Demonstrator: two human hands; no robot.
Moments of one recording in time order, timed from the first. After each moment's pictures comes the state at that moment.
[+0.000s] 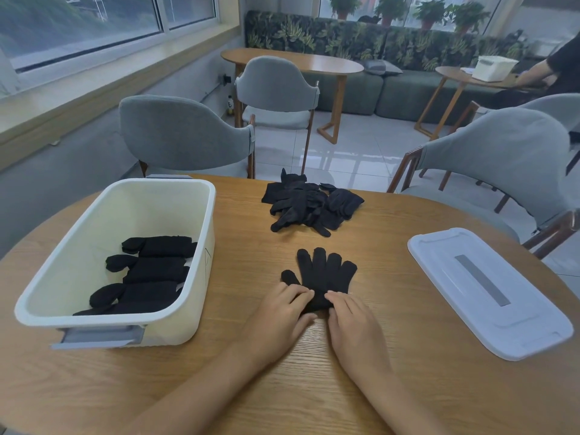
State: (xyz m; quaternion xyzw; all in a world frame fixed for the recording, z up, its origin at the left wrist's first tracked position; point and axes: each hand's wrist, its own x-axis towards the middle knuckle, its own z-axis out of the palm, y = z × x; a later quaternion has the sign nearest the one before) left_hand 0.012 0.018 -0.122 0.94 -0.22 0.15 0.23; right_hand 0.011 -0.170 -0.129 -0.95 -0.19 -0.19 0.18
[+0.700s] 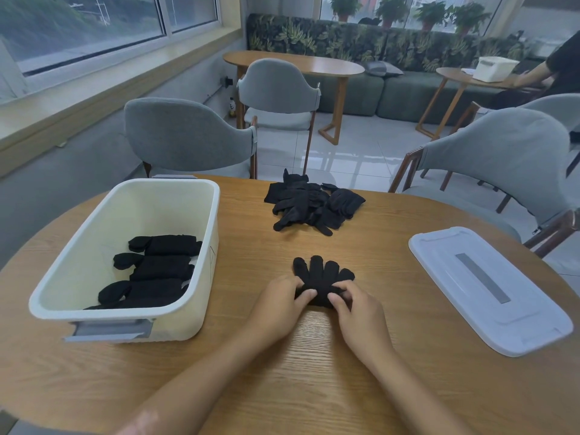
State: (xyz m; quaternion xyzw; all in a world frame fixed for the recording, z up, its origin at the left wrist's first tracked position) left_hand 0.026 0.011 -0.092 0.94 -0.04 0.02 0.35; right_hand 0.021 -0.166 -0.098 -0.92 -0.04 -0.05 0.38
